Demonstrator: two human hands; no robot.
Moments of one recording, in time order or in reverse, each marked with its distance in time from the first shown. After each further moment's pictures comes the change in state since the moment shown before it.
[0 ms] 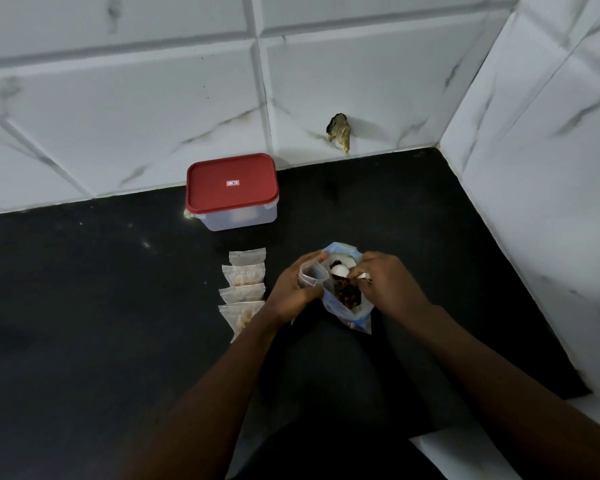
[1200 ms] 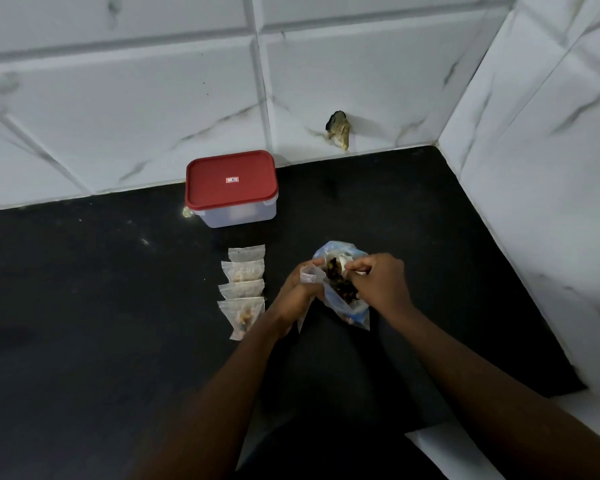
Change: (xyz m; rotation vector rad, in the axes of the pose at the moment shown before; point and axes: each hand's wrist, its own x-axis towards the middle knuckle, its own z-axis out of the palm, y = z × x) left_hand -0.009 0.001 0.017 -0.202 0.006 -0.203; right_hand 0.000 -0.019 0.016 0.350 0.142 0.433
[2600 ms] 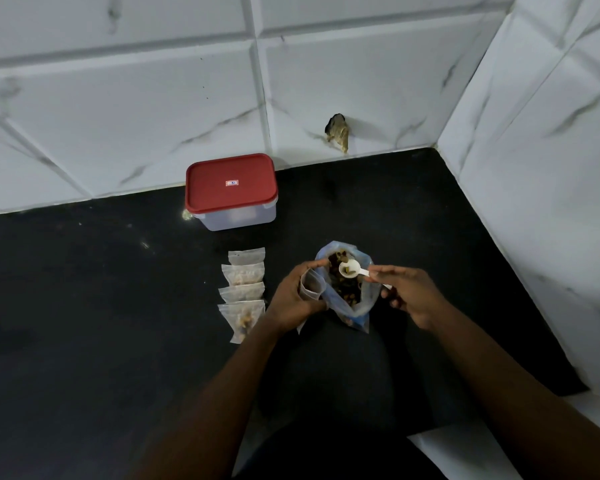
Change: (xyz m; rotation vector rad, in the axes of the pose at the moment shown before) left_hand -0.004 -0.006 -0.011 0.364 0.028 0.192; right_hand -0.006 0.024 -0.041 0.559 -0.206 0.486
